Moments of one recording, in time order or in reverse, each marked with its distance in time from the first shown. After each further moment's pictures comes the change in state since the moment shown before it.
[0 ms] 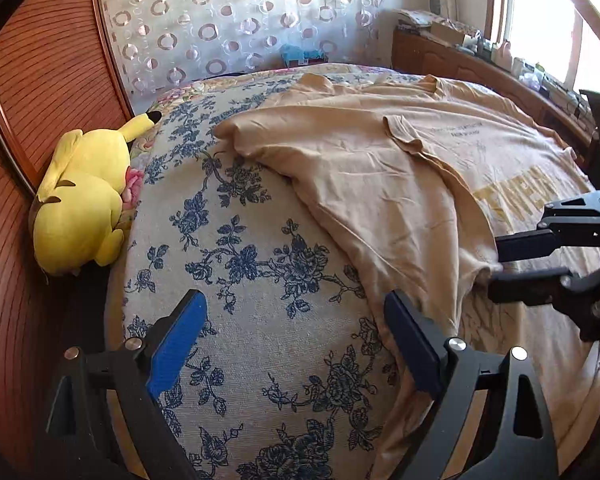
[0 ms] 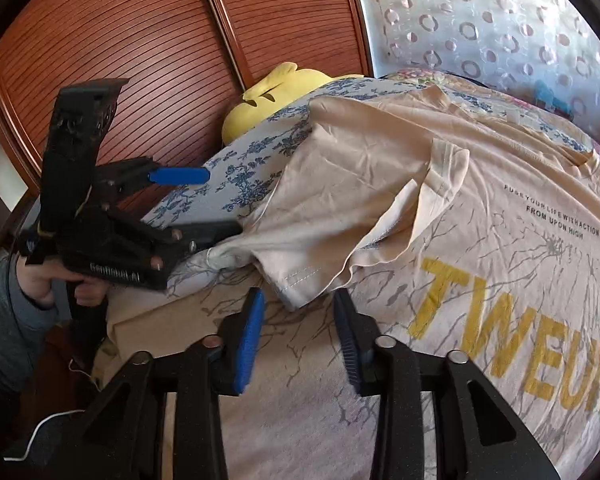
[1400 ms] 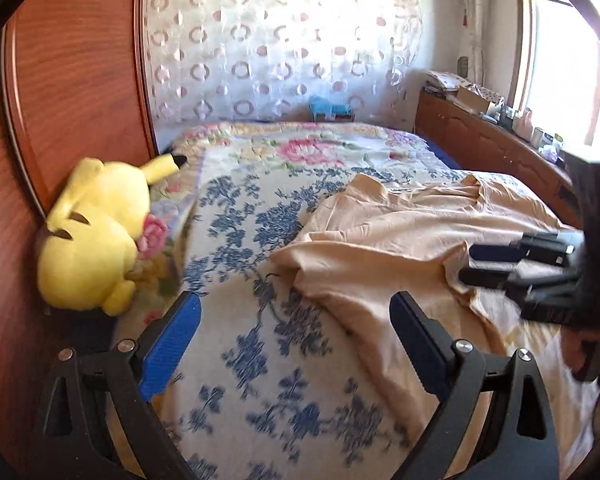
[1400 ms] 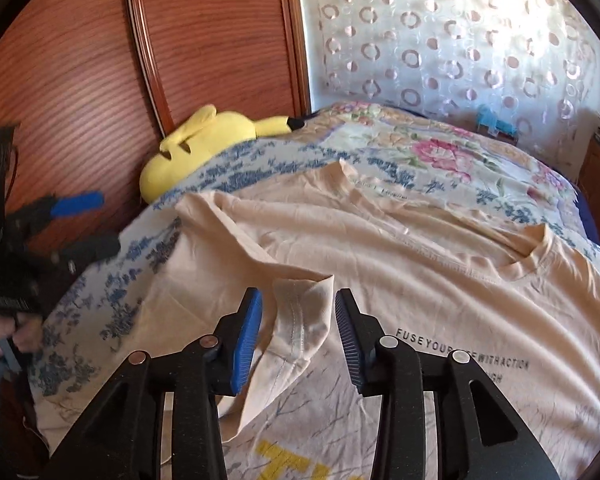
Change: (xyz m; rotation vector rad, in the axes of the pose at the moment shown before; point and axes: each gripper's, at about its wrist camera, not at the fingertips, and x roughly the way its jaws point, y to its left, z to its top) left arm 0.012 0.056 0.071 -0.152 -0.164 -0.014; right arm 0.016 -0.032 0.078 0.033 -0.065 -0.222
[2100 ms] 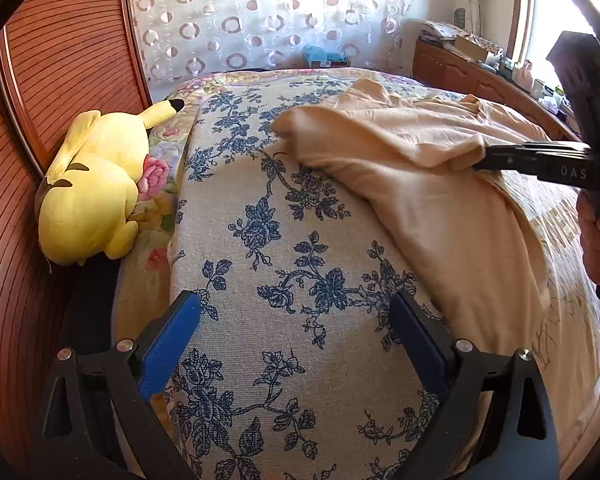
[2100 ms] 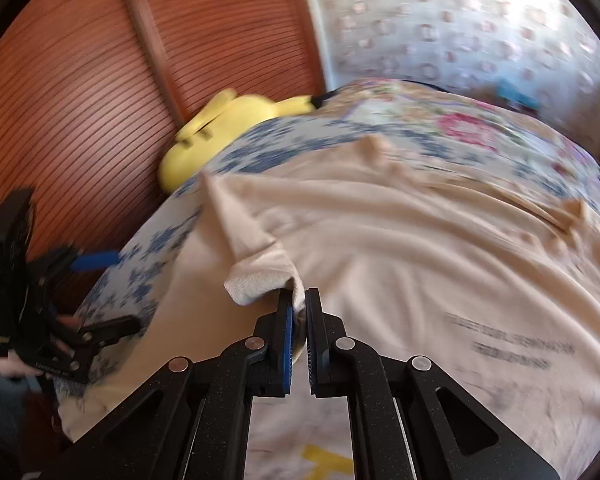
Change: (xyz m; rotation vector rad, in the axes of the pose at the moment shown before) left arm -0.001 0.003 -0.062 0.065 0.164 0.022; right arm 0.009 -0.019 0.008 0.102 0.022 0.064
